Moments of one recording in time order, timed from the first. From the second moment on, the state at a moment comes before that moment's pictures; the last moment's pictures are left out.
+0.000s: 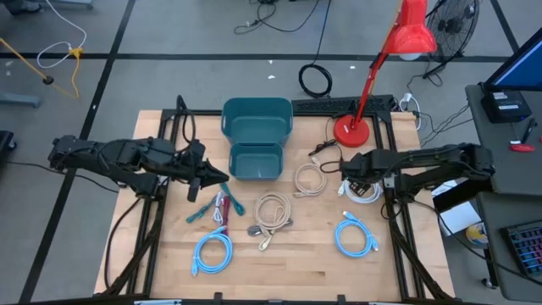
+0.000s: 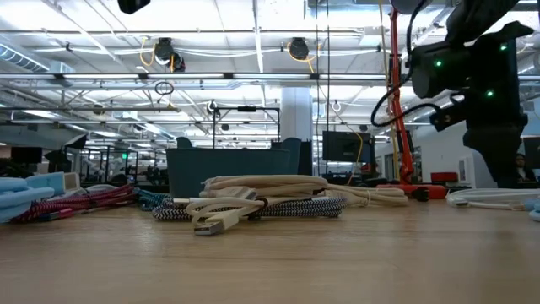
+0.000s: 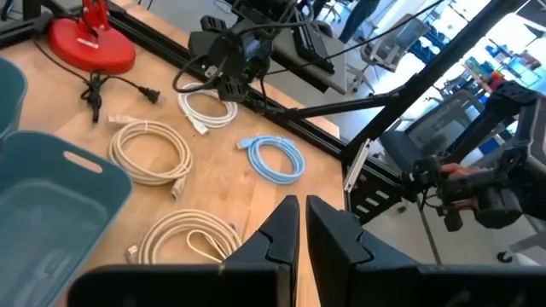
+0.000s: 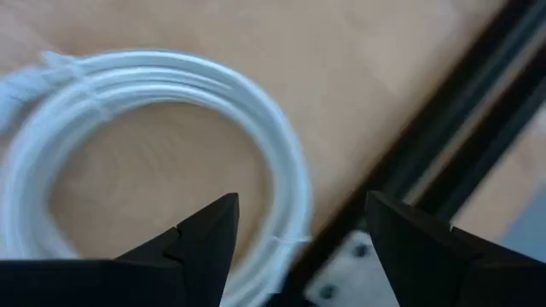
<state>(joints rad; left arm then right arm) -0.15 0.89 0.97 -0.39 -0.04 -0.60 -0.15 1.21 0.63 -1.19 0.31 0.71</state>
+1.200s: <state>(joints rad) -0.15 0.89 0.97 -0.26 0.03 -0.57 -0.20 1.54 0.60 -0.99 0.12 0.89</state>
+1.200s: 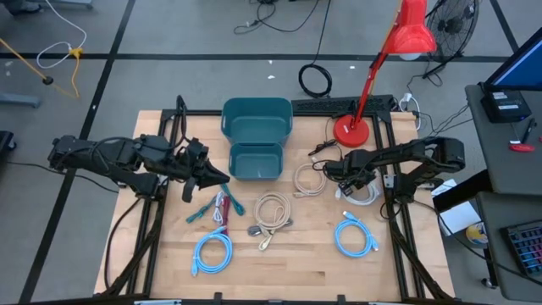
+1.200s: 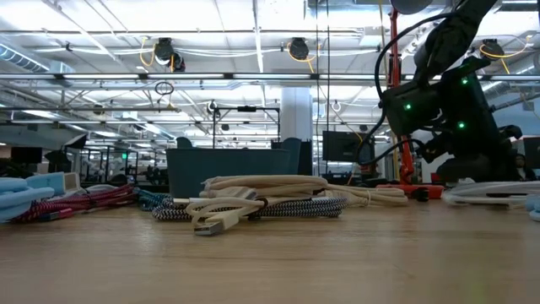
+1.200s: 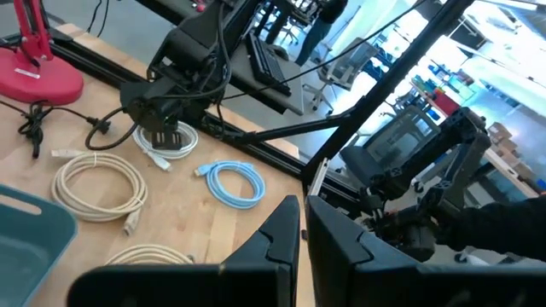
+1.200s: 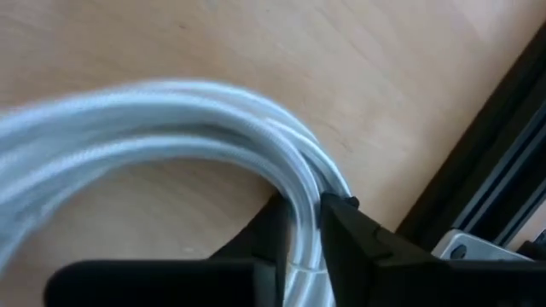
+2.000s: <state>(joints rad) -0.15 0.89 0.97 -0.26 0.02 -0.56 -0.09 1.24 0.81 -0.68 0.40 1.37</state>
